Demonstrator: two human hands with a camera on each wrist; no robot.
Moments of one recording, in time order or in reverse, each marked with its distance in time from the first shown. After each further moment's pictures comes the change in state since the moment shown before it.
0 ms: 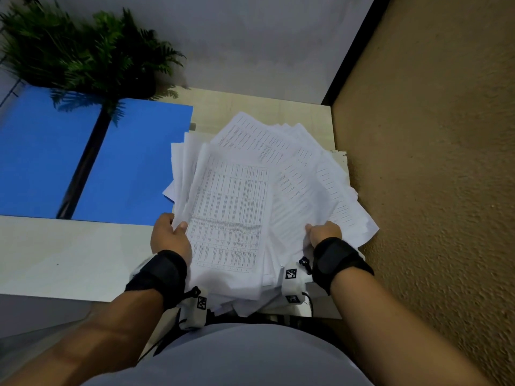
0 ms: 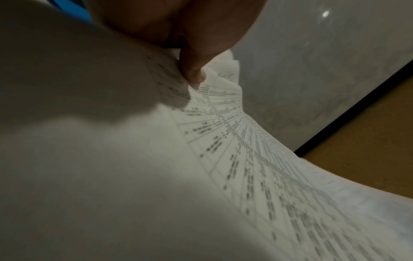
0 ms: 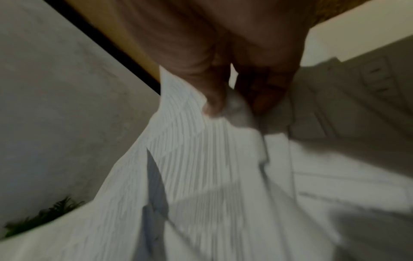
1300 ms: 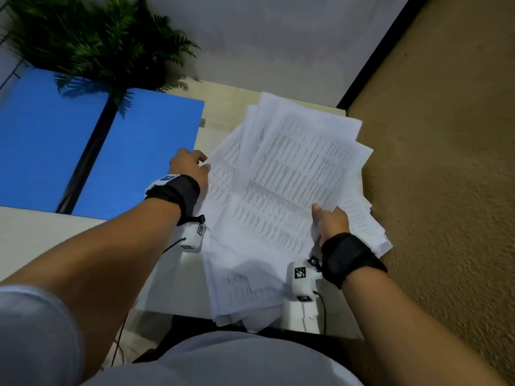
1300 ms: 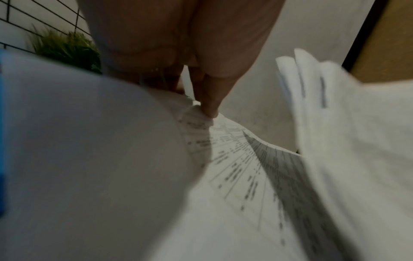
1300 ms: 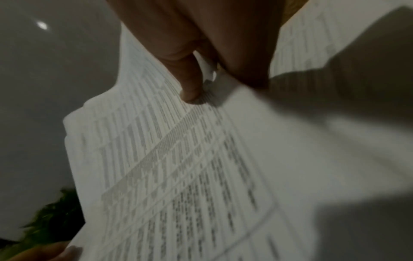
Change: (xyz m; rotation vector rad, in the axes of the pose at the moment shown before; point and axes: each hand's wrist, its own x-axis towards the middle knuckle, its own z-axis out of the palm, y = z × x) left_hand 0.124 0.091 0.038 0.457 -0.142 0.363; right_hand 0.006 -0.038 0.019 0.438 -0.131 -0.176
